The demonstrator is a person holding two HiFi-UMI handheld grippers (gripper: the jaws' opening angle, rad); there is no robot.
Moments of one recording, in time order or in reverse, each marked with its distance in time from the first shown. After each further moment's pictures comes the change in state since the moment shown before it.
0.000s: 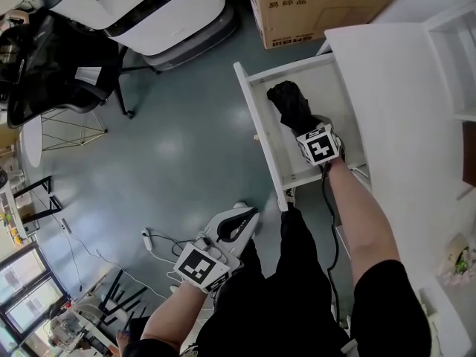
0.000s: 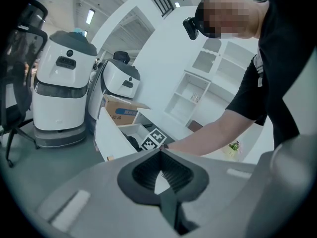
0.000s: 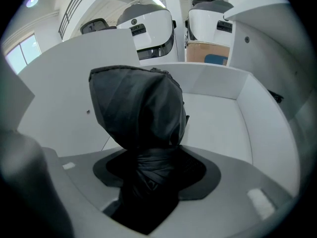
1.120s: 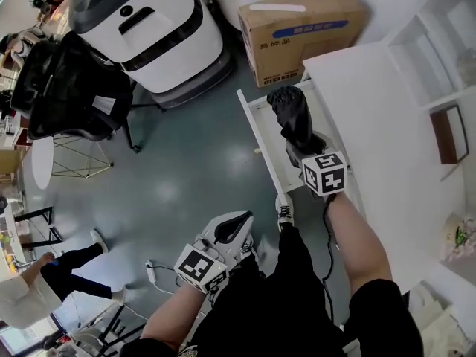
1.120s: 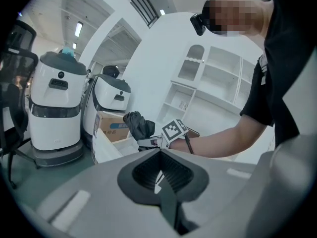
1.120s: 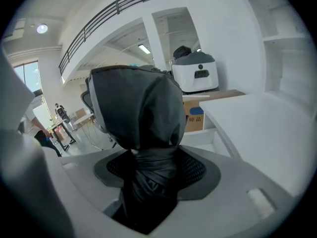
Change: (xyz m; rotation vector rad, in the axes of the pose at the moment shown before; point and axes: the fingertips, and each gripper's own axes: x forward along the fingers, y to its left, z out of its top) left arm -0.065 -0.031 0.037 0.119 -0.064 -0.049; right arm -0.184 0.050 0.085 0.191 -0.444 -0.041
